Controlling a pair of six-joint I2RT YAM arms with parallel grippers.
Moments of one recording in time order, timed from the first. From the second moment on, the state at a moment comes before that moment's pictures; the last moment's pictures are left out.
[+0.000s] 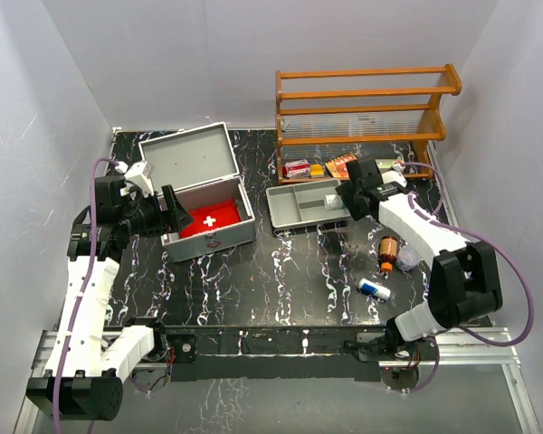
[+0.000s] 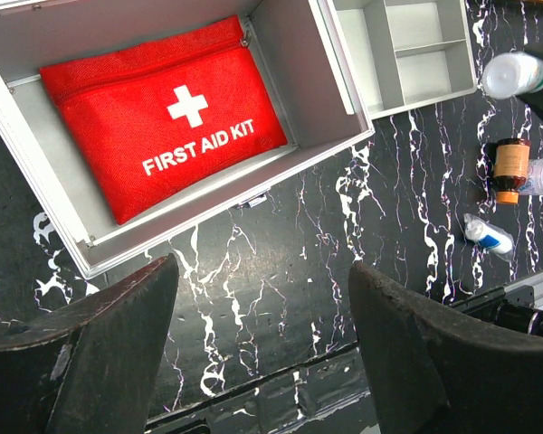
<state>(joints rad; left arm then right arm) -0.02 0.93 1.07 -0.86 0.40 -0.25 0.31 1.46 1.05 -0.52 0.31 1.26</state>
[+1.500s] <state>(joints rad) -0.02 0.96 1.12 -0.88 0.46 -0.27 0.42 1.77 1.30 -0.38 0.33 1.07</state>
